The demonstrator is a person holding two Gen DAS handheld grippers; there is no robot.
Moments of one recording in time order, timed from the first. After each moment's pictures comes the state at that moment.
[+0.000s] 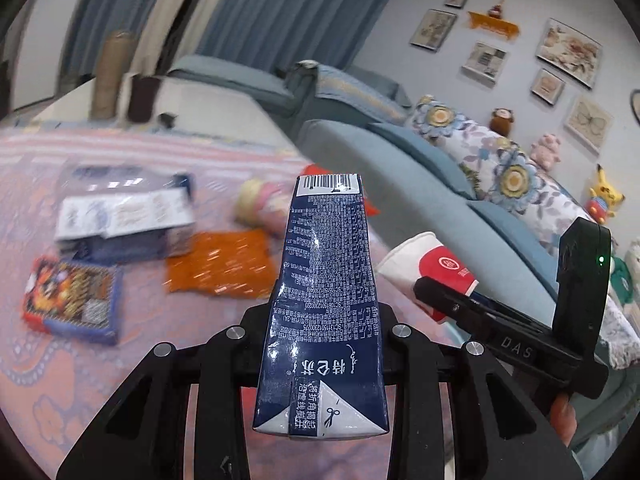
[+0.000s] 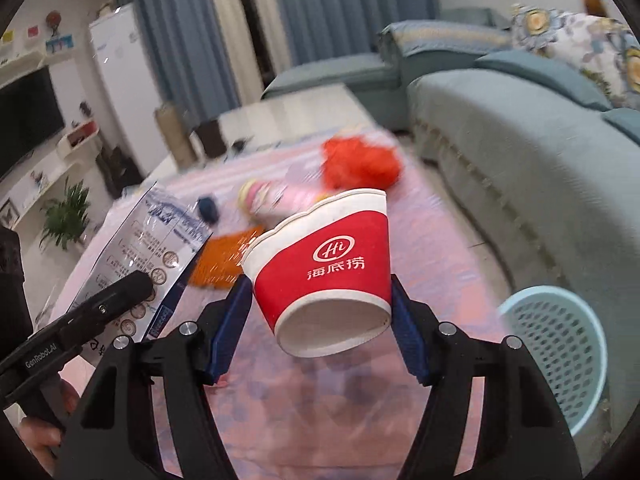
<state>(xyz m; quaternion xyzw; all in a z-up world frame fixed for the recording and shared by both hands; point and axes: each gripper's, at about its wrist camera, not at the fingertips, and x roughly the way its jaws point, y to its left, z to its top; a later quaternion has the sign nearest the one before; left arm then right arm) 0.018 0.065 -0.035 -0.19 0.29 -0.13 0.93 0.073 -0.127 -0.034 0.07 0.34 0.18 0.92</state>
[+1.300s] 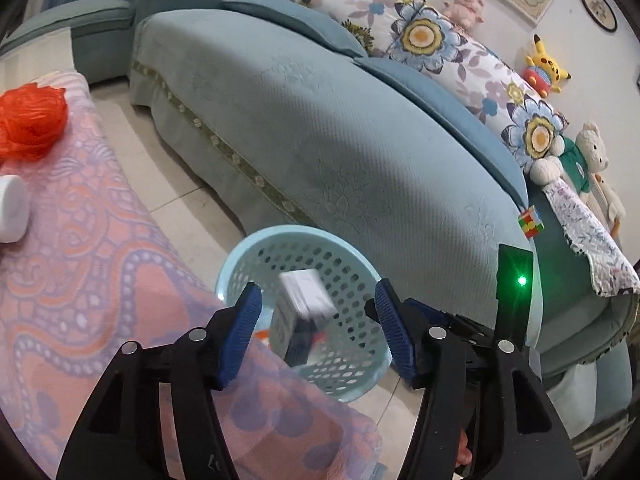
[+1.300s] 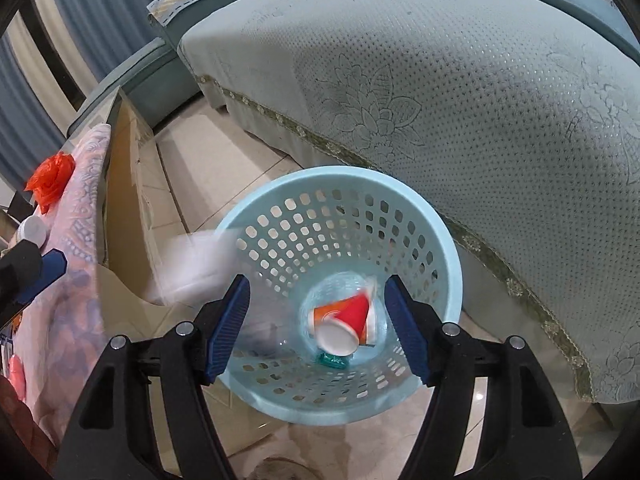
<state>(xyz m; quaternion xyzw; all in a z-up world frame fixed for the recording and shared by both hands) 0.130 -0.189 -0.103 -0.09 0.43 -0.34 0.83 0.074 -0.385 -0.155 0.19 0.46 -0.08 0.86</state>
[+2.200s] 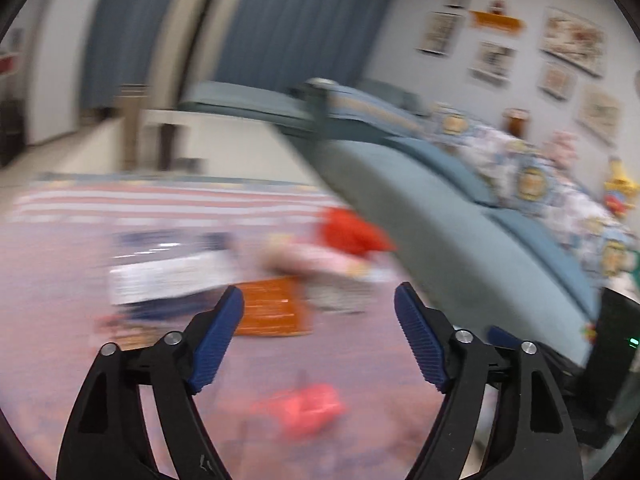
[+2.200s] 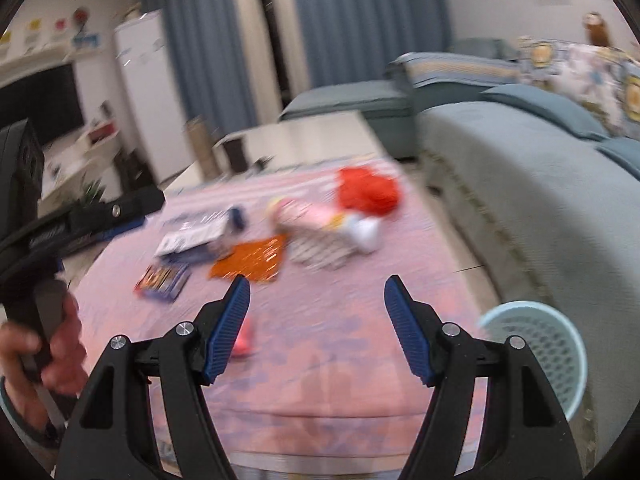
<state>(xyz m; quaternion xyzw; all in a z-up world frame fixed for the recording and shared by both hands) -0.003 0.104 0.012 -0.14 0.28 -0.04 0.95 0.013 -0.124 -0.006 0.03 0.31 0.23 0.92</state>
